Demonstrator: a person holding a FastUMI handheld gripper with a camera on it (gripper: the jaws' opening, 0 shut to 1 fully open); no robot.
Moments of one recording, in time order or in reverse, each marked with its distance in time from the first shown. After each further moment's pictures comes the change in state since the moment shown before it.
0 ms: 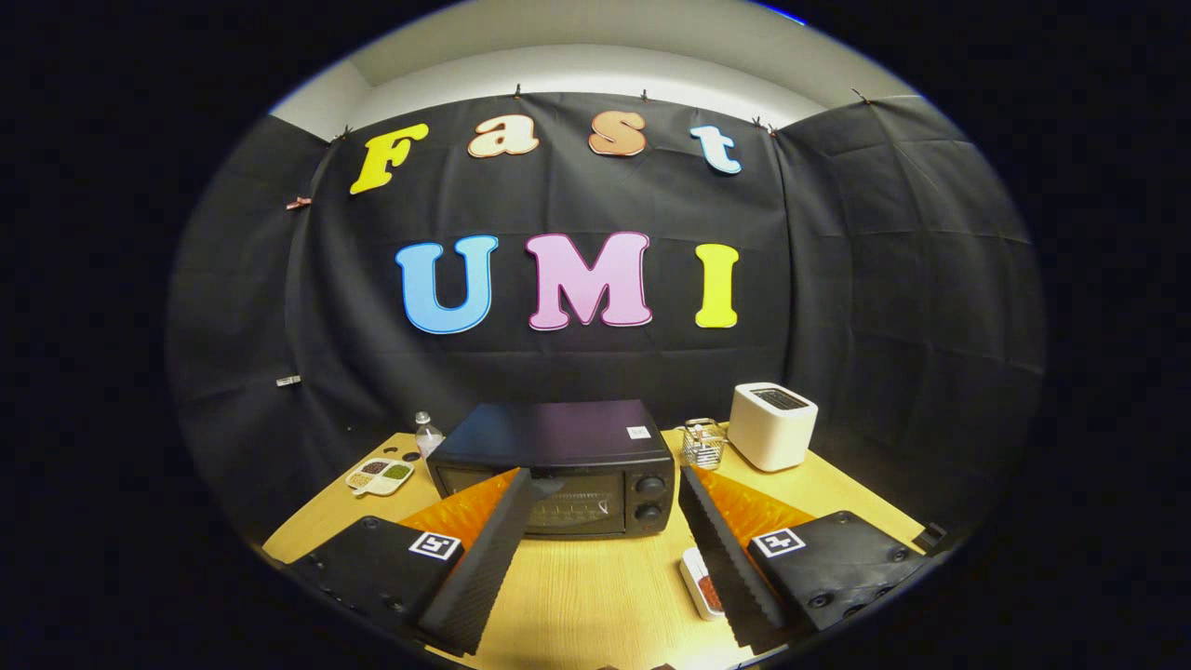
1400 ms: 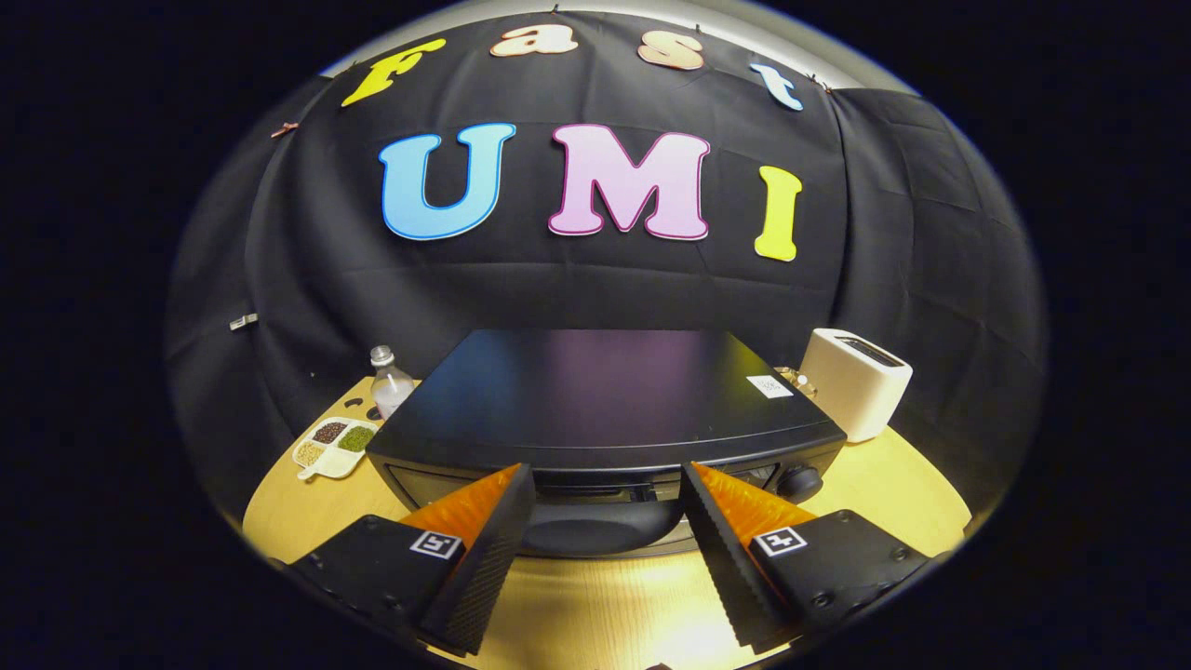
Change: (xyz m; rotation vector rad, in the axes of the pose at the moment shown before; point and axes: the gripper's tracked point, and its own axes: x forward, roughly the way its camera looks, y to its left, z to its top) arm 0.170 0.087 -0.107 -0.049 0.241 -0.035
